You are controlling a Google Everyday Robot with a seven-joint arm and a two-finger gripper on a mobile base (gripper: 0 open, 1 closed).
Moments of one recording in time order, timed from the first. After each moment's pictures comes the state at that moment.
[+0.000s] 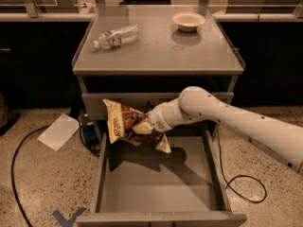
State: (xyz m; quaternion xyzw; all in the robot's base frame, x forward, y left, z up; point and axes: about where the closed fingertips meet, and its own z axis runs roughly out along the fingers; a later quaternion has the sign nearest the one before) arm 0.614 0.040 0.641 -0.49 0.76 0.28 0.32
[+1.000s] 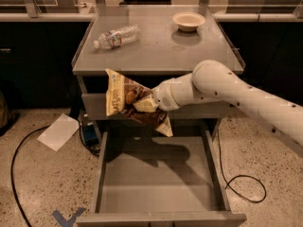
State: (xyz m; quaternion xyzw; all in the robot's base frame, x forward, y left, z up) arm 0.619 0.030 0.753 -0.47 0.75 0.28 0.37
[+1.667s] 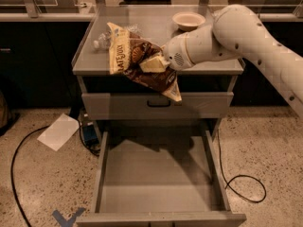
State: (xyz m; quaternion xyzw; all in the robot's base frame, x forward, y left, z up) arm 0.653 0.005 0.887 -0.48 0.72 0.26 0.43
